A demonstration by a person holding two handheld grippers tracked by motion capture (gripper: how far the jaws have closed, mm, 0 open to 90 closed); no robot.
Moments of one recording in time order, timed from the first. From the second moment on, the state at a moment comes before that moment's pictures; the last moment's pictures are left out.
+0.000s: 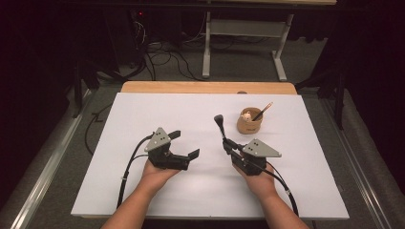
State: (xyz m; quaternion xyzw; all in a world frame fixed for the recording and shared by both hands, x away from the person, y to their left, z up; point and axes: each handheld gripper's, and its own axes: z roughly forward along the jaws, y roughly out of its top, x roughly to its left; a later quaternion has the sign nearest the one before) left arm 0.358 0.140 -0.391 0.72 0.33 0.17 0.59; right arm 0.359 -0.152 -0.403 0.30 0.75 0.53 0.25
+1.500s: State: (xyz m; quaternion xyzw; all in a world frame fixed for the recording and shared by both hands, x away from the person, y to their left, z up) left arm 0.353 0.137 -0.384 0.70 0.33 0.15 0.61; right arm 0.349 -0.115 -0.411 0.25 0.77 0.55 0.21
